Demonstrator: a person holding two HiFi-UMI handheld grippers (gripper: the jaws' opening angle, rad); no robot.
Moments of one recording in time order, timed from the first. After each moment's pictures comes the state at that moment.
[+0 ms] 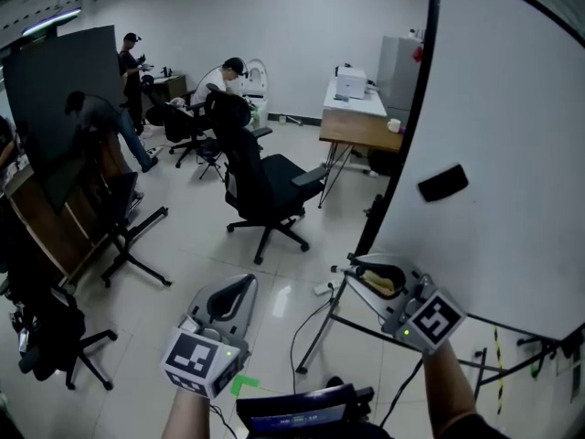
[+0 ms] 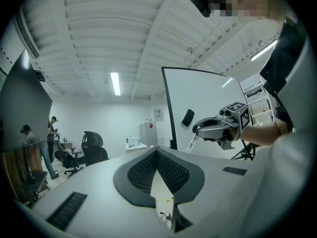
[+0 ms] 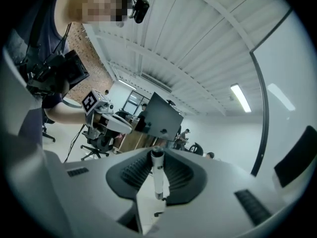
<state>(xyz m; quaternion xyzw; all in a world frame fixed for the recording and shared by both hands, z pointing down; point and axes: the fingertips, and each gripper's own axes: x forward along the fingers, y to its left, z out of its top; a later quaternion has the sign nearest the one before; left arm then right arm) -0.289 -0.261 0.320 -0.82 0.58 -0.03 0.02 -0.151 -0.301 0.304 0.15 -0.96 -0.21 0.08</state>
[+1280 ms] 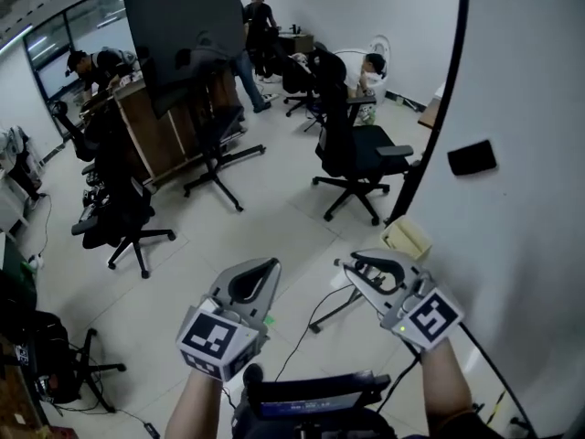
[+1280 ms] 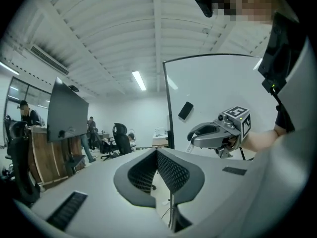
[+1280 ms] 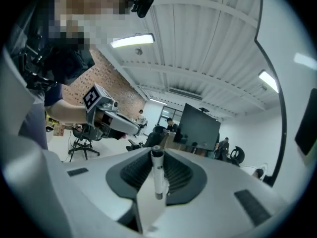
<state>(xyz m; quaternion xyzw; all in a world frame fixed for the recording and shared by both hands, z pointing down) -0.141 -0.156 0.336 -0.67 0.74 -0.05 -0.02 -0.057 -0.226 0.341 -0.09 -0.98 -0.18 0.04</state>
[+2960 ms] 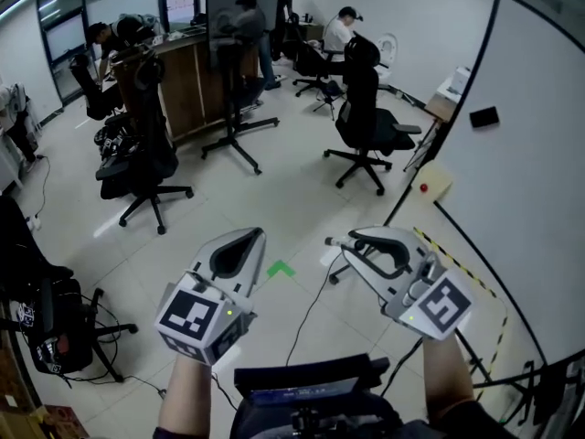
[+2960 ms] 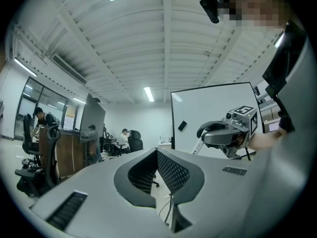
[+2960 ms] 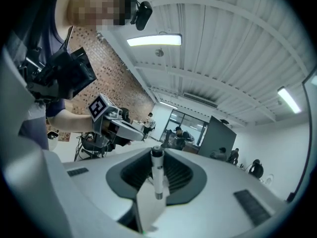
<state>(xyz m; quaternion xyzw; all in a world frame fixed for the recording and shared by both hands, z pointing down) -0.170 0.239 0.305 -0.65 0.76 0.01 -0.01 -0.068 0.175 0.292 -0.11 -0.97 -0.22 0.04</state>
